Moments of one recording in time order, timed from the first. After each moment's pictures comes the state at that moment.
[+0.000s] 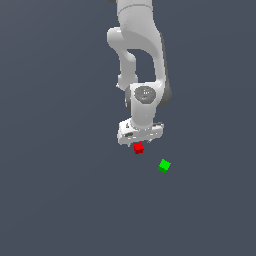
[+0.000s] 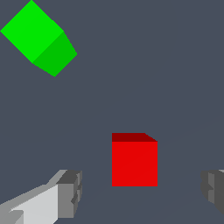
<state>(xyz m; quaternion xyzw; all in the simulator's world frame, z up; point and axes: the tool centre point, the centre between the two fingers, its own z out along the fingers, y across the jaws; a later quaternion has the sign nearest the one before) -0.031 0.054 0.072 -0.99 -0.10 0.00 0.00</state>
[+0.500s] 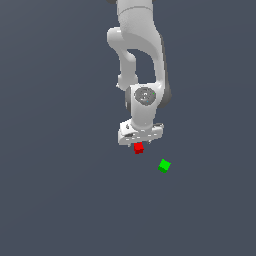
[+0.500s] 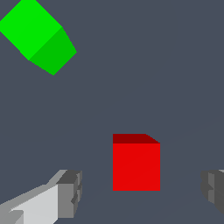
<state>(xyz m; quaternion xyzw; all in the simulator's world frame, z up) -0.031 0.055 0.067 -0.99 -0.11 0.00 0.00</state>
